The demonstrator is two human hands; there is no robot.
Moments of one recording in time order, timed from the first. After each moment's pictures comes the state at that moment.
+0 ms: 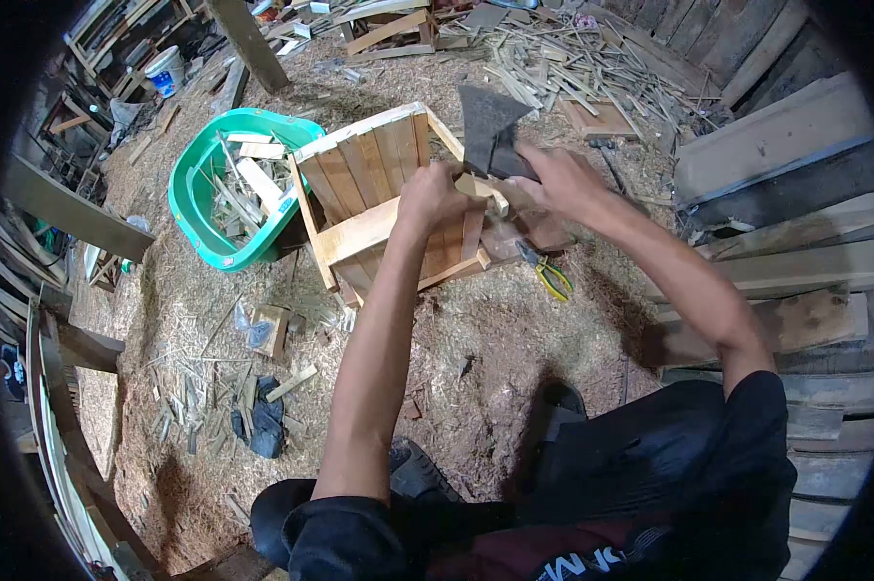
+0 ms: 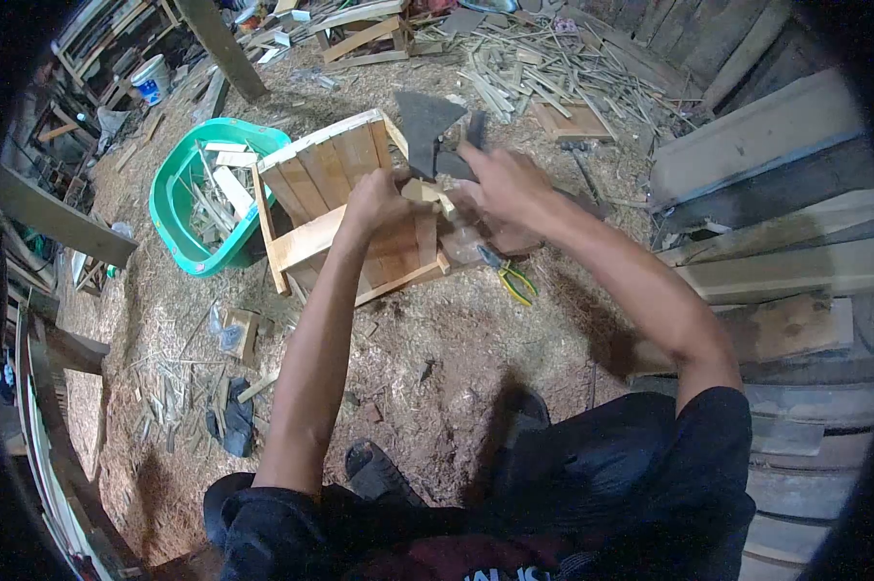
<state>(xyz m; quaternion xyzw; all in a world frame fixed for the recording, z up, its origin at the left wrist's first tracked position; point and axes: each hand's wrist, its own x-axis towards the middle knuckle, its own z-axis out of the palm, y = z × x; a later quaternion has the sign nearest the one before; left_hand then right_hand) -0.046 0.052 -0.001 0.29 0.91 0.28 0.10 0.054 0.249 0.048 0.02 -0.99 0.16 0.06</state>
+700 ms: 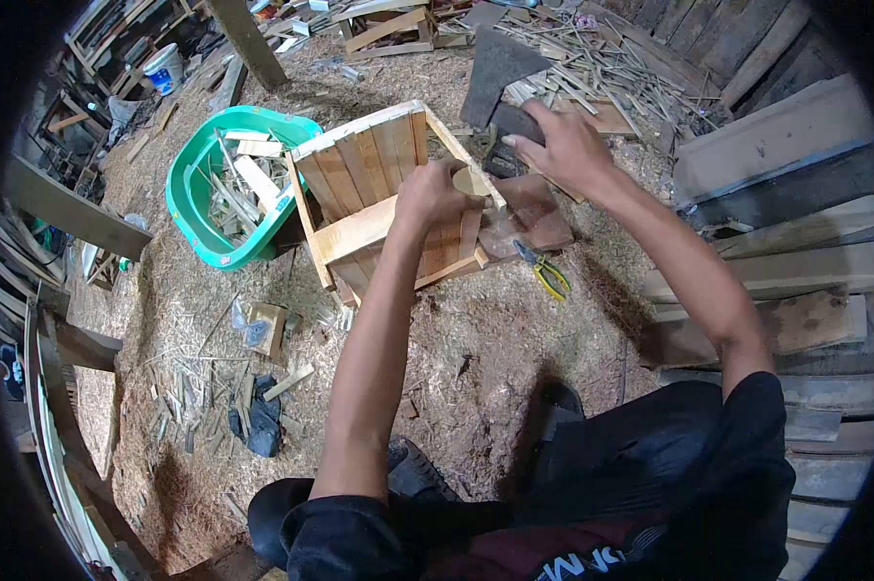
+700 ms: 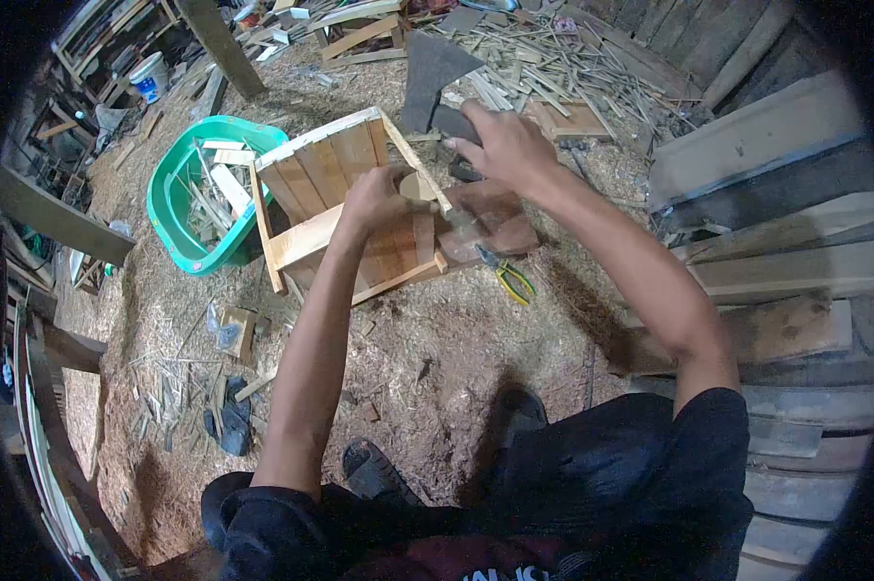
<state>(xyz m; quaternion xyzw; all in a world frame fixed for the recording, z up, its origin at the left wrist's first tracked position) -0.048 0.053 -0.010 0.30 0.90 0.30 0.07 0.040 0.255 0.067 0.01 -0.97 0.18 0.13</state>
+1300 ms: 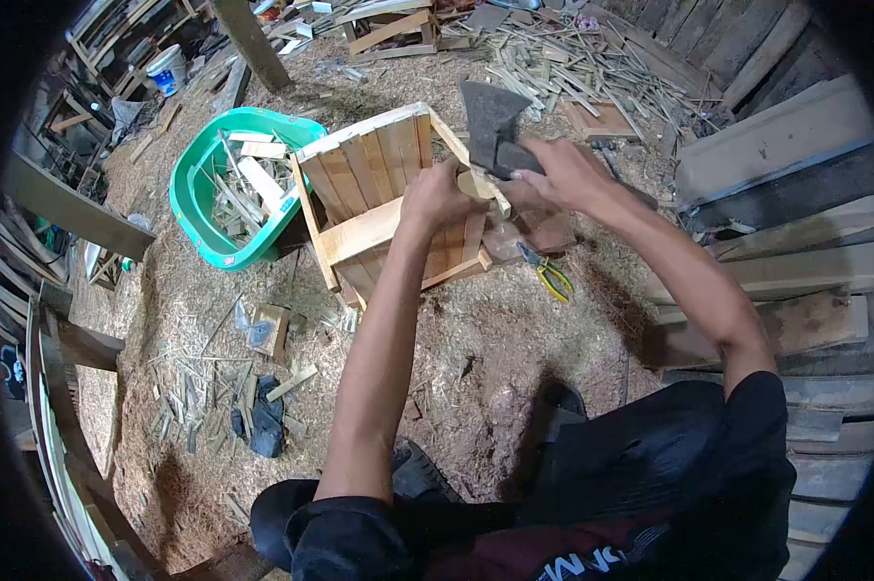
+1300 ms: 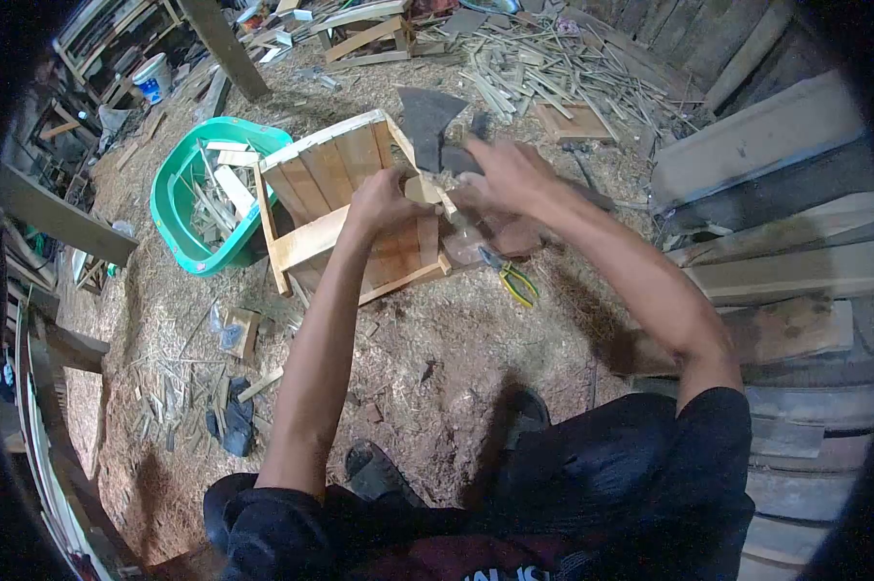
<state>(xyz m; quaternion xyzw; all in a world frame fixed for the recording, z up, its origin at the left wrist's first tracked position) -0.049 0.052 -0.012 0.28 0.91 0.30 0.09 0.039 0.267 0.034 0.06 -0.98 0.14 0.08</state>
